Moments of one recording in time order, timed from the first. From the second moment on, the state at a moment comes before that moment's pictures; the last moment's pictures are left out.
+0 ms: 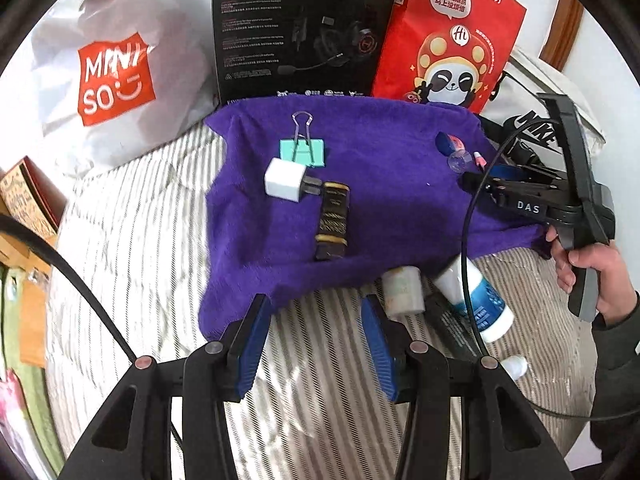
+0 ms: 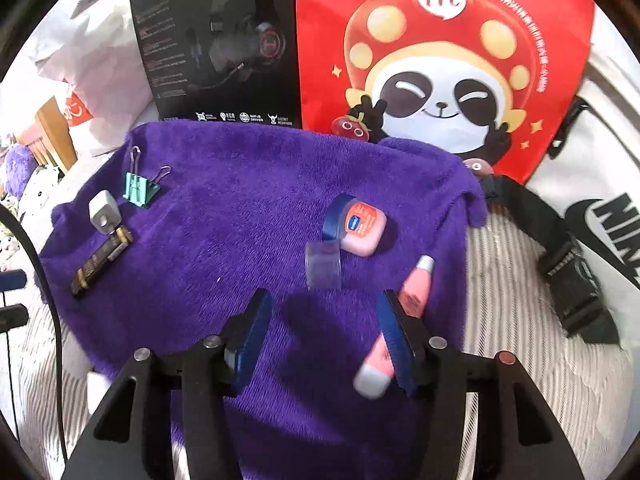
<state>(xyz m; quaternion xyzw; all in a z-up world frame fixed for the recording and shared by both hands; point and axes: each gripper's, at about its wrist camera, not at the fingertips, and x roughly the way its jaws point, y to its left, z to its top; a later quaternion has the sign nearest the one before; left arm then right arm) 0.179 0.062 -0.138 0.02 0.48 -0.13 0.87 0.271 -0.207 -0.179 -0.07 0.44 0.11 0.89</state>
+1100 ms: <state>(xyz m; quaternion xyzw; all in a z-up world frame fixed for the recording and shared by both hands) 0.192 0.003 -0.182 0.00 0.51 -0.09 0.86 0.094 -0.268 -0.156 0.04 0.47 0.10 0.88</state>
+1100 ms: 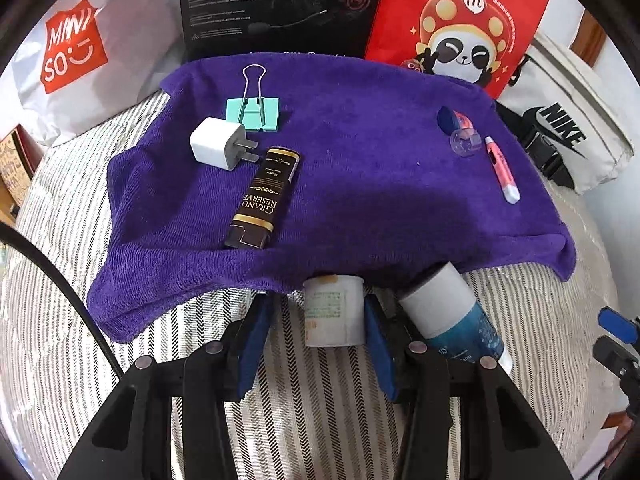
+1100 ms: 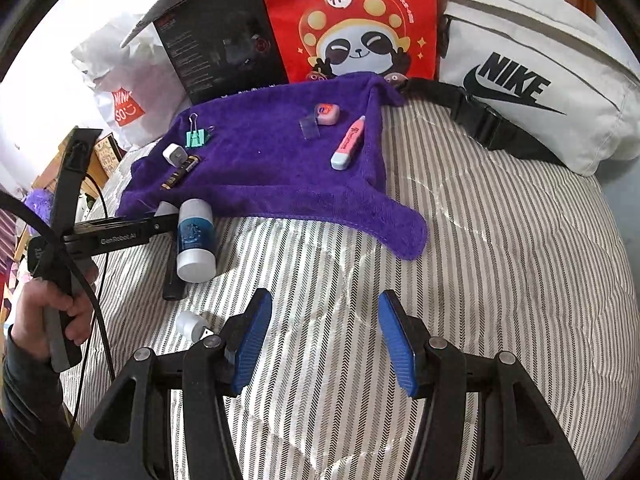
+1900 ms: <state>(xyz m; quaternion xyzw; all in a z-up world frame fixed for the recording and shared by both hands) 0.134 0.049 -0.177 0.06 0.51 -0.06 0.85 0.100 -0.219 -0.164 0.02 0.47 0.15 0.87</state>
